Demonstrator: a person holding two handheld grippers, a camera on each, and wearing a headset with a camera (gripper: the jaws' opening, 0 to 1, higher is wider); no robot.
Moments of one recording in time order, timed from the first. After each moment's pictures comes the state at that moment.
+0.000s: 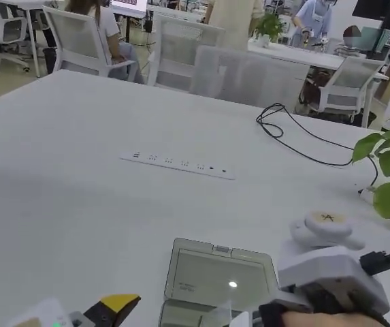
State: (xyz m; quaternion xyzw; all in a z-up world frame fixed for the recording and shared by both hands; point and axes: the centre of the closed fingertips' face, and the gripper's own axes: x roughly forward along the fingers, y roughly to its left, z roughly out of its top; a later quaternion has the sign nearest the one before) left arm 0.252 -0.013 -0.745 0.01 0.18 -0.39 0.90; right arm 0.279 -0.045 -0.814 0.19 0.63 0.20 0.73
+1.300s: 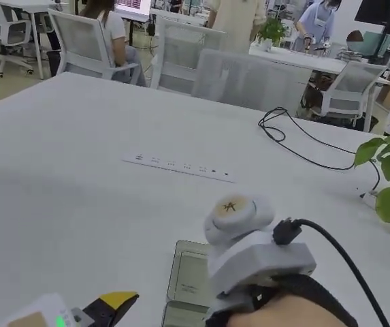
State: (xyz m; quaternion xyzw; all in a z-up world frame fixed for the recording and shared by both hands) left arm 0.255 -0.007 -0.742 0.02 0.18 -0.38 0.91; right arm 0.284 -0.033 -0.827 -0.08 0.61 0.22 0.75
